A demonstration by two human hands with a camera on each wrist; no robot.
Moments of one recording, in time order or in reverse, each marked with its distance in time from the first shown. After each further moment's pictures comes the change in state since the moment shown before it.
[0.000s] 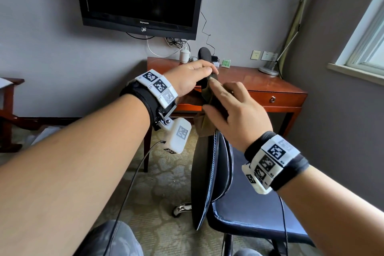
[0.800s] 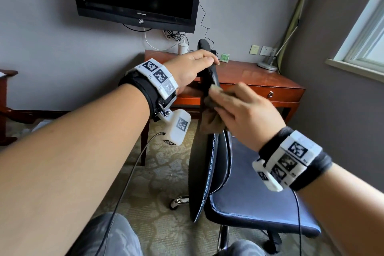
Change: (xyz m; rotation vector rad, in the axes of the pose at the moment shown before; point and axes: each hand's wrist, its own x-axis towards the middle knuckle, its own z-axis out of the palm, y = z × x) left_hand -0.002 0.005 0.010 -0.076 0.037 -0.020; right_hand -0.013 0.012 -0.016 -0.025 -0.075 -0.188
